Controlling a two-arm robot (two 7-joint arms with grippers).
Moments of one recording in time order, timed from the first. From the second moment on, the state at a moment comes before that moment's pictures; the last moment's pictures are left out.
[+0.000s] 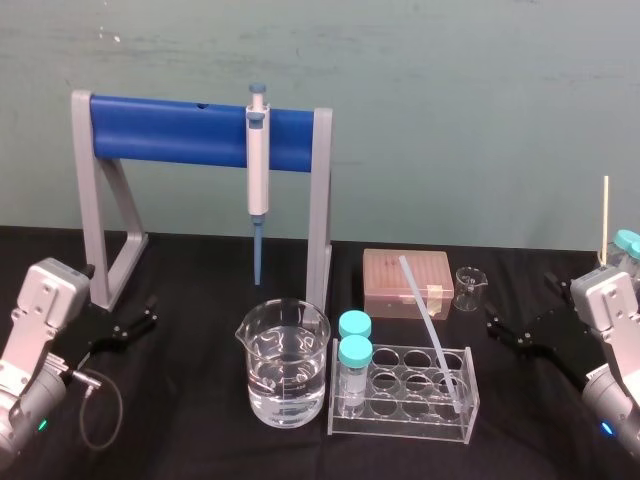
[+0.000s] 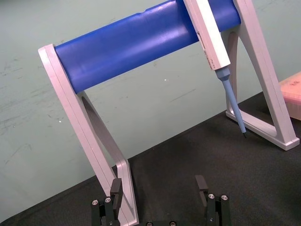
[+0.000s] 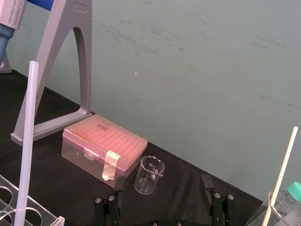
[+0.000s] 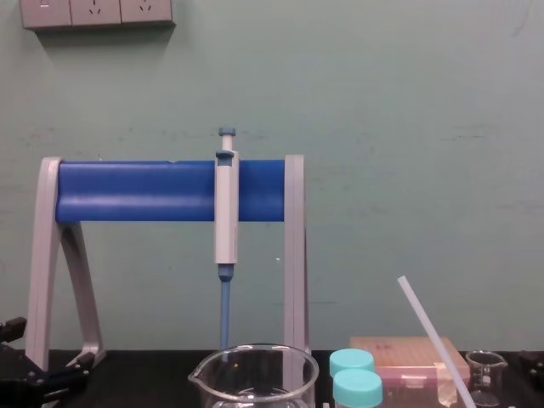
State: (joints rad) left arm -0.20 0.60 0.45 -1.41 -0.25 -0.12 0.03; right arm 0.20 0.60 -0.45 -1.41 0.25 -0.12 -0.03
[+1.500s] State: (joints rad) left arm -0.20 0.60 0.45 -1.41 -0.25 -0.12 0.03; right arm 0.20 0.60 -0.45 -1.41 0.25 -0.12 -0.03
